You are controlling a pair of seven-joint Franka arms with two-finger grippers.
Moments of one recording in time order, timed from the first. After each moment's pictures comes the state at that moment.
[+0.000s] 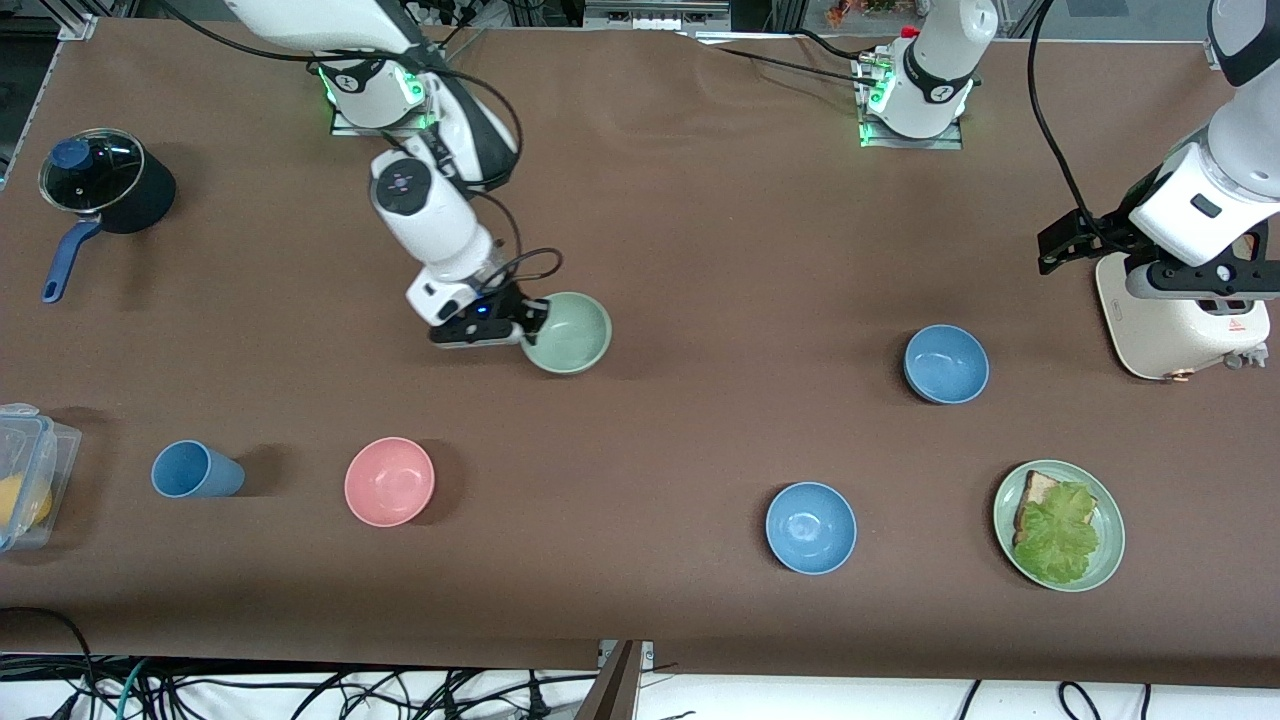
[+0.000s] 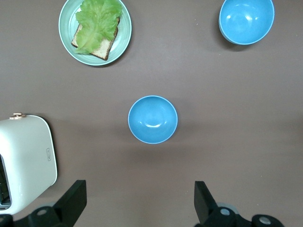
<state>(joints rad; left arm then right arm) -0.05 0.01 -0.01 -1.68 0.02 1.63 -0.07 0.33 0.40 0.28 -2.11 0.02 2.76 0.60</state>
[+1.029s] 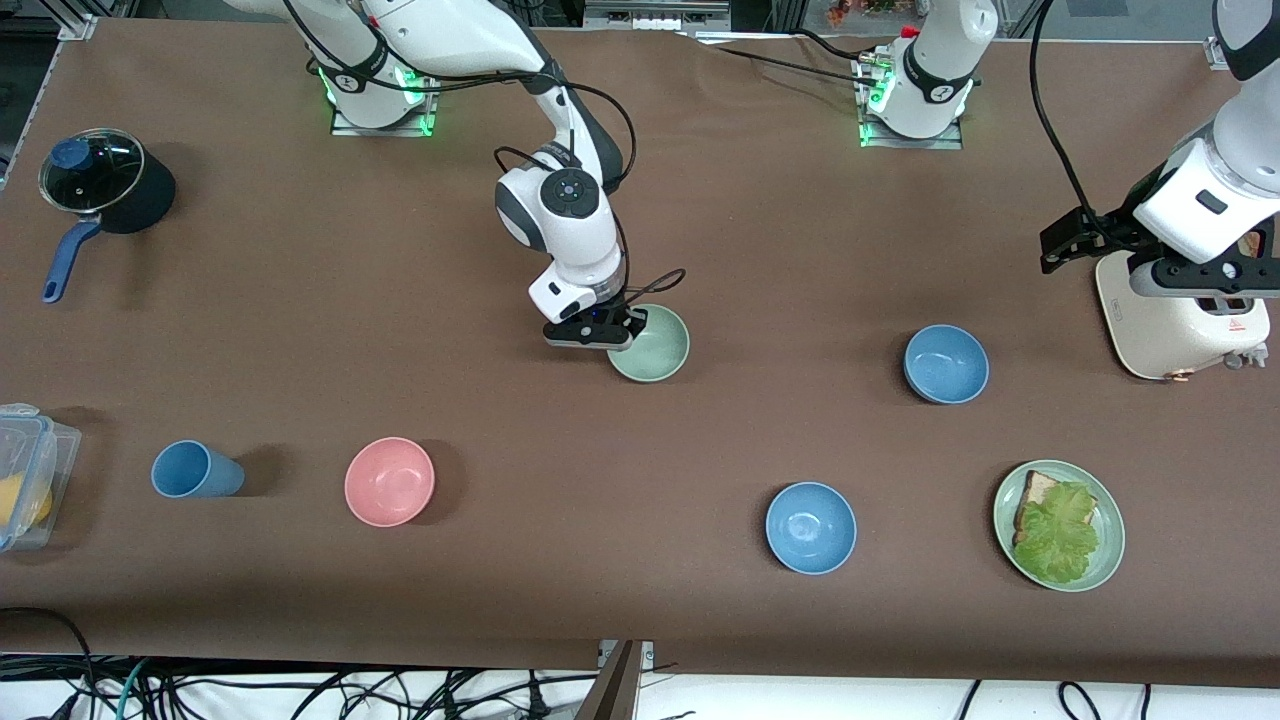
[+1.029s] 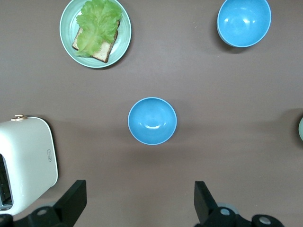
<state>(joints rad) -0.05 0.01 -0.01 -1.66 0.02 1.62 -0.07 0.88 0.64 -0.13 -1.80 -0.01 2.64 0.89</state>
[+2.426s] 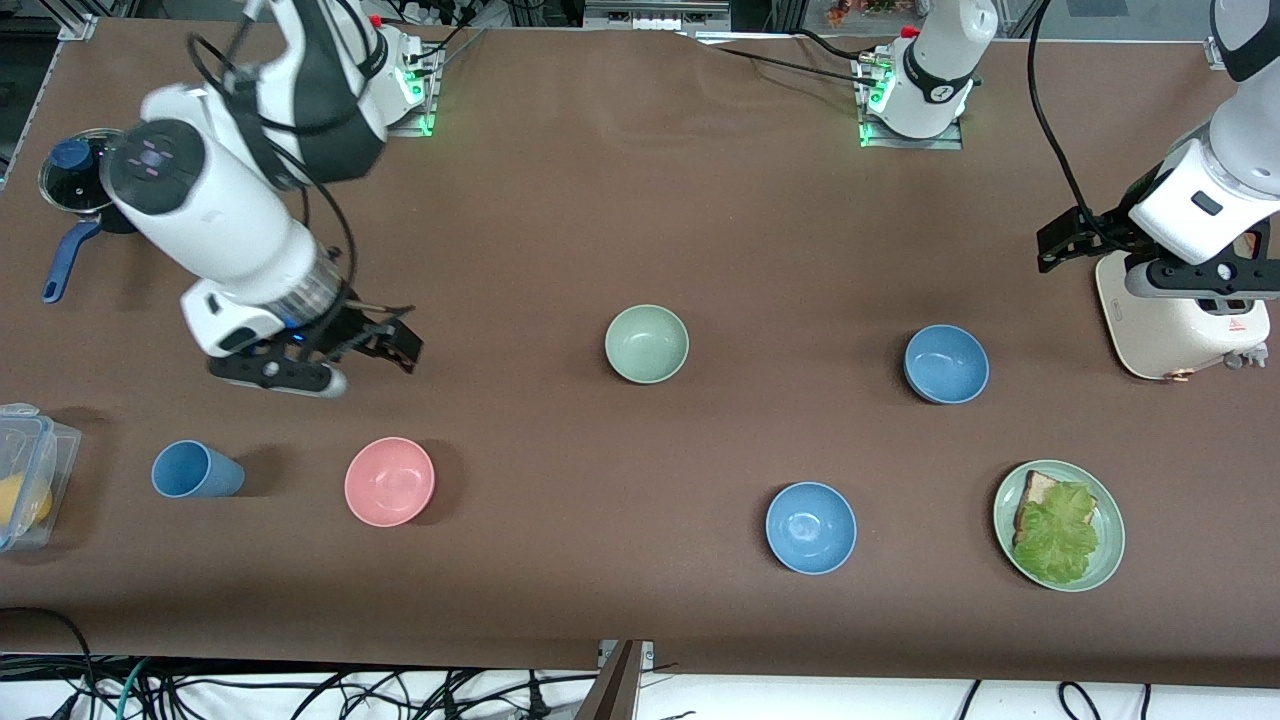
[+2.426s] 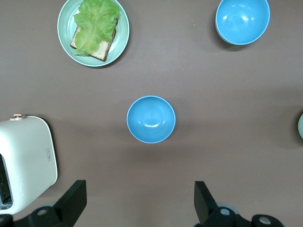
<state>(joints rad) -0.06 0.02 -0.01 -1.65 0.02 1.61 -0.07 0.55 0.26 -0.28 -1.57 0.08 1.91 0.40</state>
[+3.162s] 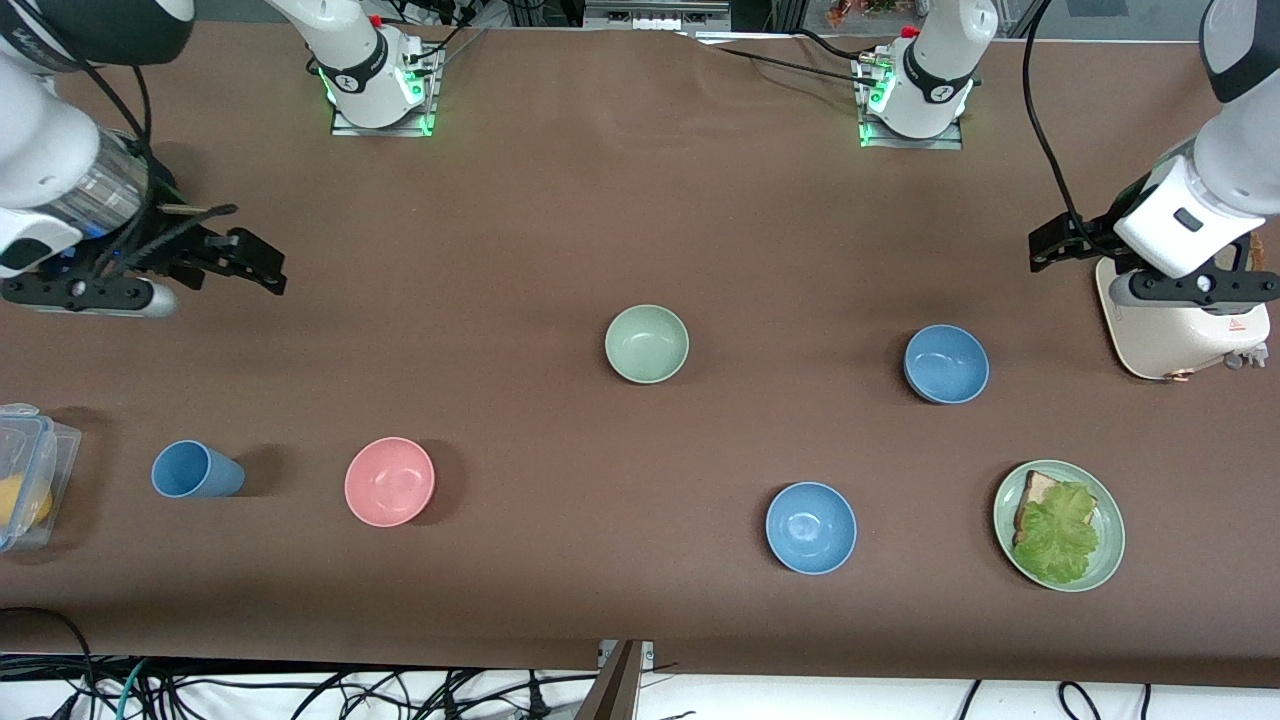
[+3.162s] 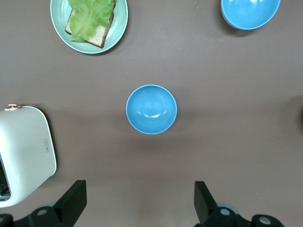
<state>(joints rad) -0.06 0.06 -0.01 -1.65 0.02 1.57 -0.07 0.06 0.11 0.10 -1.53 0.02 1.64 0.22</state>
